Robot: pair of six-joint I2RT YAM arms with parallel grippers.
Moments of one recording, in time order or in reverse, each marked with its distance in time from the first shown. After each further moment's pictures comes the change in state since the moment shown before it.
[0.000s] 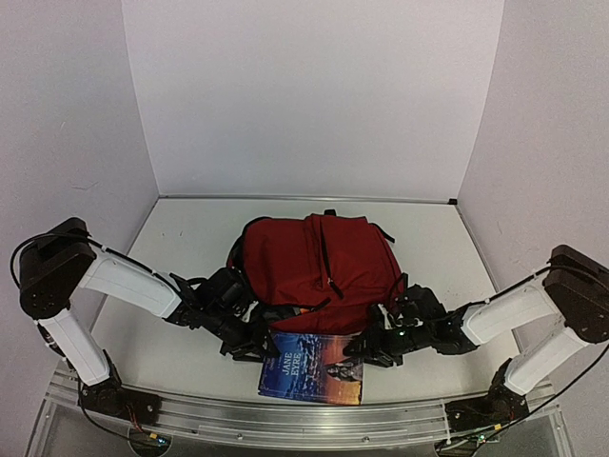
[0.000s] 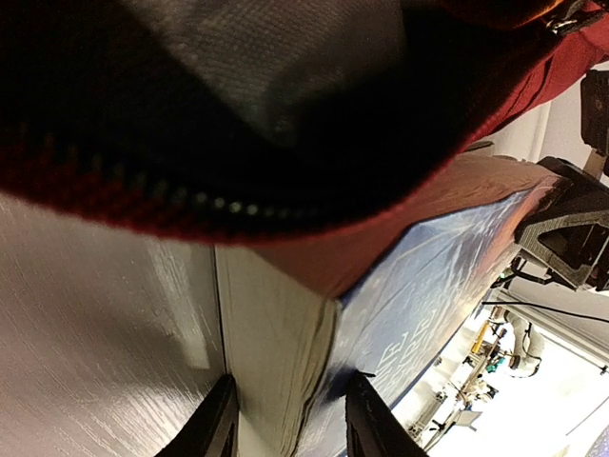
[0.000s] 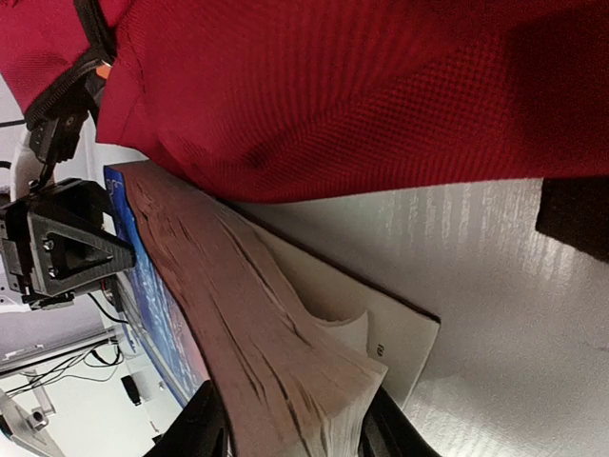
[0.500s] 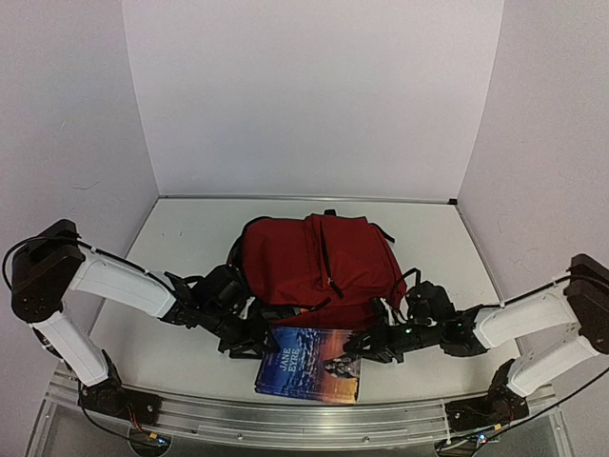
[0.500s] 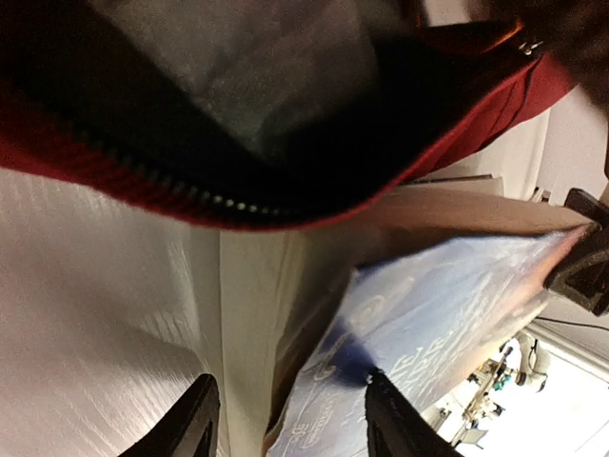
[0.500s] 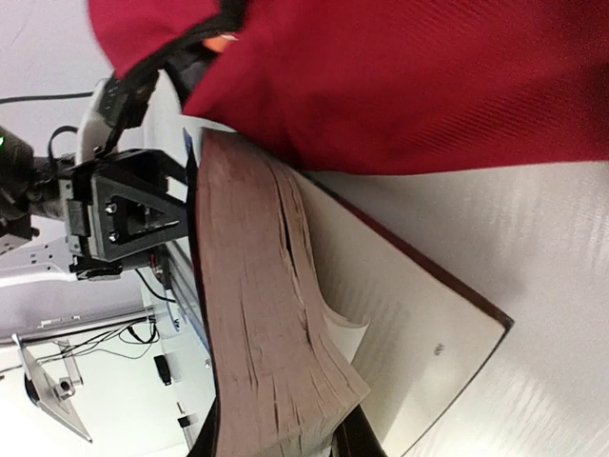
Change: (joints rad) left arm -0.005 -0.066 -0.006 -0.033 -0.077 -0.002; right arm 0.010 -0.148 -0.036 0.039 -0.048 0.015
